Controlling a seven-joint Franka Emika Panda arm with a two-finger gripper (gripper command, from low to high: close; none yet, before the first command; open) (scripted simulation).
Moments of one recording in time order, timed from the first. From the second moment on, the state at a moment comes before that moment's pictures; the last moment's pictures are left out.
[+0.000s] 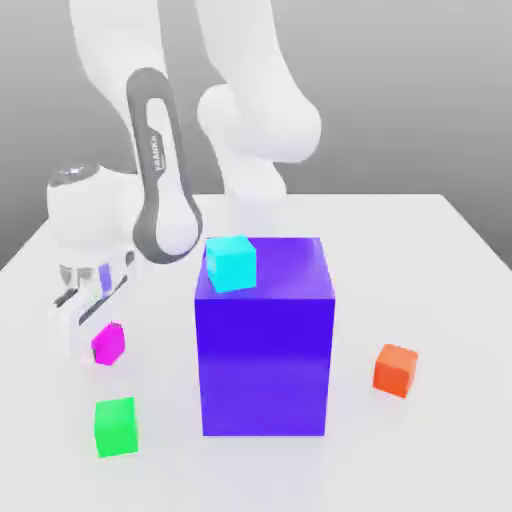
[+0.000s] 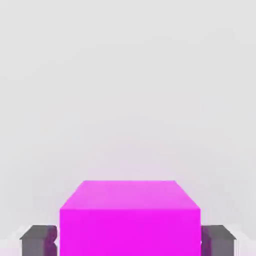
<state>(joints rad) -0.86 0.24 -0.01 -2.91 0.07 3.15 1.71</state>
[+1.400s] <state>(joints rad) -0.60 0.03 0.09 -2.70 -0.01 2.69 2.22</state>
